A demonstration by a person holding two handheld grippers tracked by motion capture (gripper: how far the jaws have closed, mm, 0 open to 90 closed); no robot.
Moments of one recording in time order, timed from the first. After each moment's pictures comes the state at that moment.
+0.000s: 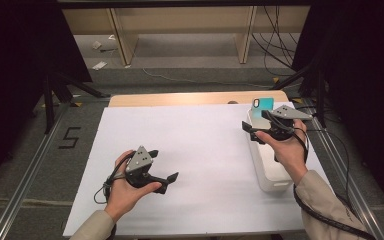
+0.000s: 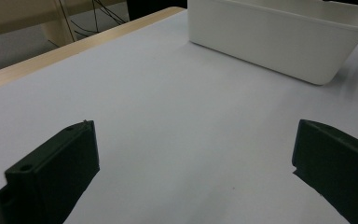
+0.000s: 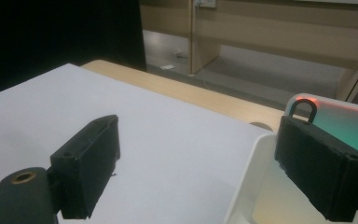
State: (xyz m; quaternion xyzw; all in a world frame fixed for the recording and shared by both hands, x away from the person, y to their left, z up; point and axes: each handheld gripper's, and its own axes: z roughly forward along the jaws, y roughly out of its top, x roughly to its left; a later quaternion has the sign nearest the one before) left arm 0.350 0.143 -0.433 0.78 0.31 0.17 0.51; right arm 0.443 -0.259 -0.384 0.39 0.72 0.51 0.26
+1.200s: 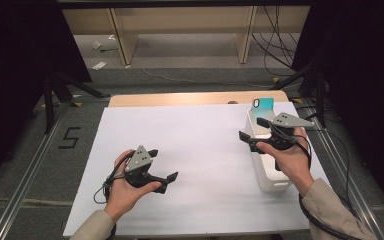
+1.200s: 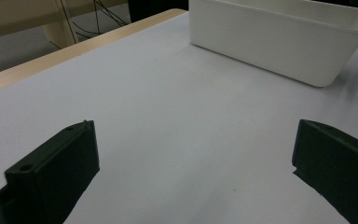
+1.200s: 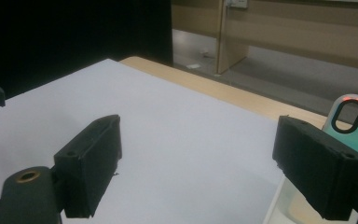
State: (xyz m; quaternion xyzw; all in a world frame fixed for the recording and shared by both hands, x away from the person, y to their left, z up) left arm 0.350 0.143 -0.432 0.78 0.31 0.18 0.51; right arm 0.413 -0.252 -0.377 0.35 0.74 0.52 0.23
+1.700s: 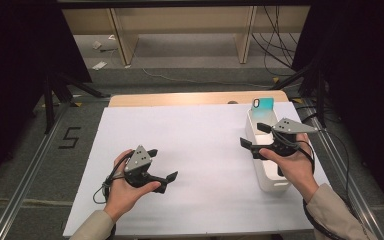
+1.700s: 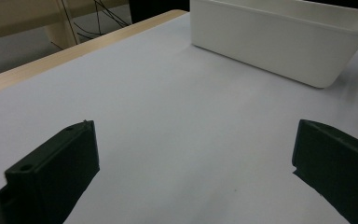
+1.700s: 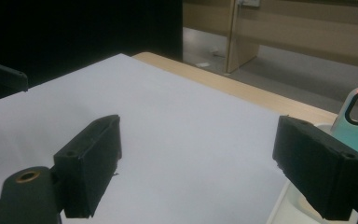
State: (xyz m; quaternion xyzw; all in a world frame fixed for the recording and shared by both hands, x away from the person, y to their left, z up) left arm 0.350 0.144 -0.431 0.78 0.31 0.18 0.51; right arm 0.399 -0.257 -0.381 0.34 0.75 0.53 0.21
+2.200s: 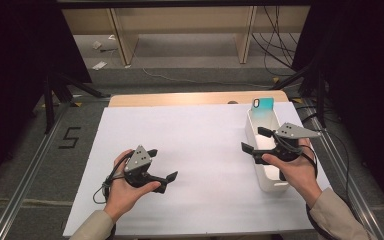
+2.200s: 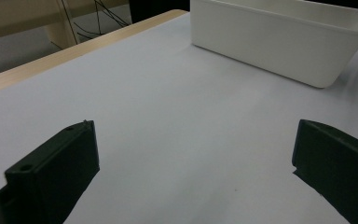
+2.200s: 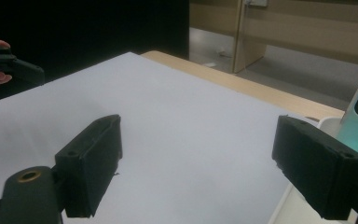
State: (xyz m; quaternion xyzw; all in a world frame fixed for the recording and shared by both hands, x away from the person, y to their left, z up) left arm 0.350 0.144 -0.431 0.78 0.31 0.18 0.51; right arm 0.388 -0.260 -0.384 0.33 0.75 0.53 0.20
